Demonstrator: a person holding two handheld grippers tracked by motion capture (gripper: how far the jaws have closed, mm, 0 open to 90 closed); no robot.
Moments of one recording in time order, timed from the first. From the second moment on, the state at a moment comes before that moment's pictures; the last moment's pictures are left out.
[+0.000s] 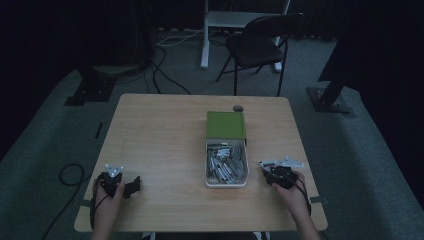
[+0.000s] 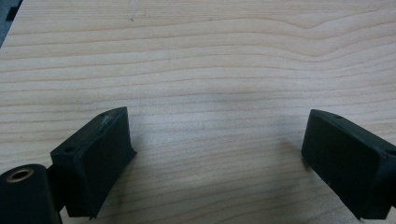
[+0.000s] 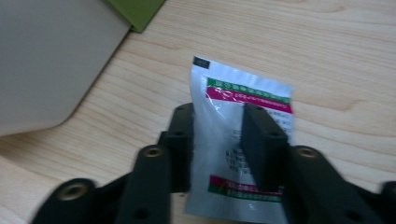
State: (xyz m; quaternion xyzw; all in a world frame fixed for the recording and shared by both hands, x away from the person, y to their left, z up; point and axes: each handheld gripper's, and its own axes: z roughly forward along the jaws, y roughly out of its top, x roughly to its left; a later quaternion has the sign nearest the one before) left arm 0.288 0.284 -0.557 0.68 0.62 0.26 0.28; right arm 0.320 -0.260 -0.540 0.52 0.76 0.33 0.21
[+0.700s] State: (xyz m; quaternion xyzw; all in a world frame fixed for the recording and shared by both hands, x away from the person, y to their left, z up) left arm 0.285 0.263 -0.556 0.73 0.57 0.23 0.31; right arm 0.308 -0.256 -0.539 0.48 0.77 0.38 0.19
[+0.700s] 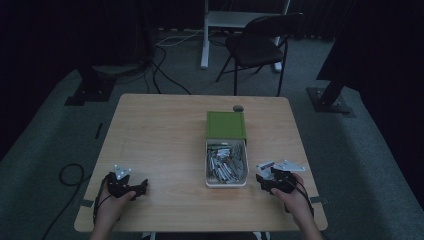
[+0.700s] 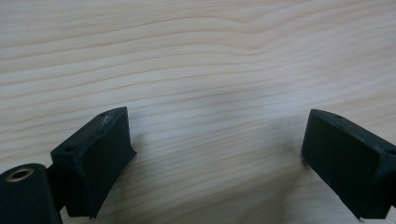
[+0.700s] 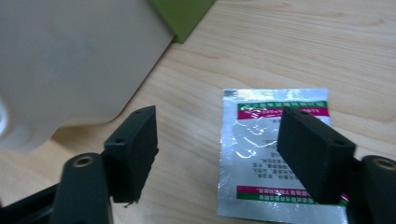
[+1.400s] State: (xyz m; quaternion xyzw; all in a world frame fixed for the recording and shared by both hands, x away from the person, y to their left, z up) left arm 0.274 0.214 -0.538 0.78 0.47 0.20 0.35; right arm 0.295 -0.253 -0.540 0.42 0.79 0.42 0.15
